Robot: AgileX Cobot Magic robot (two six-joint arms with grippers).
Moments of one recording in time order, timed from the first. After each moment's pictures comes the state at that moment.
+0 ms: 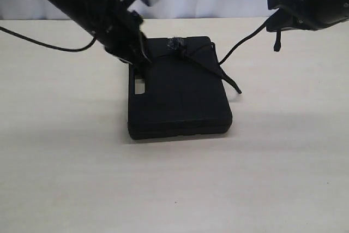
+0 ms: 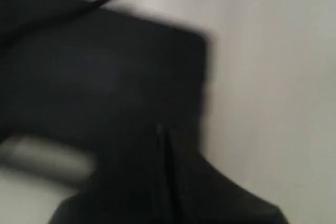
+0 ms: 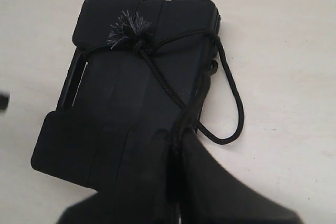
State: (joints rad) left arm -0.28 1.85 -1.41 -0.58 0.87 0.88; right arm 0.03 1.52 -1.20 0.60 0.79 -0.45
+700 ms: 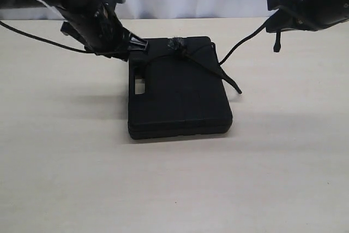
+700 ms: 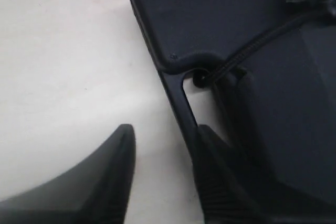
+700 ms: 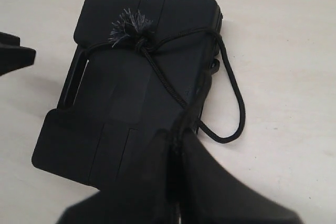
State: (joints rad) left arm -0.31 1.95 -1.41 0.12 0.66 -0.24; right arm 0.03 1.52 -1.20 0.60 0.80 -0.45
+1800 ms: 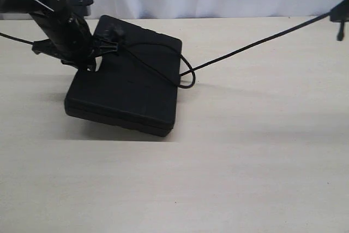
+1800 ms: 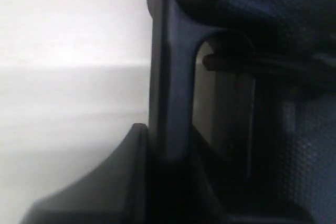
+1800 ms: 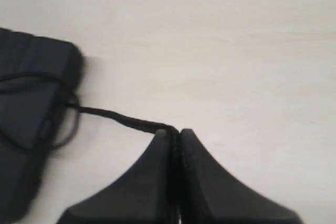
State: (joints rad) left arm -0.15 2.03 -1.41 0.05 0.70 -0.30; right arm -0.23 1.48 -1.20 0.55 0.79 -0.45
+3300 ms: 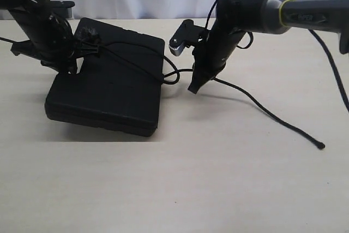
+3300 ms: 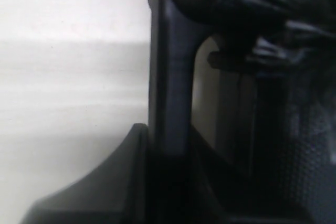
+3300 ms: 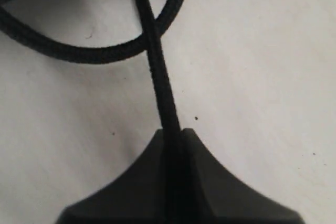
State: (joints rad) left arm -0.07 2.03 -1.41 0.05 0.77 -0.23; right arm 0.37 2.23 -1.65 0.04 0.74 -0.66
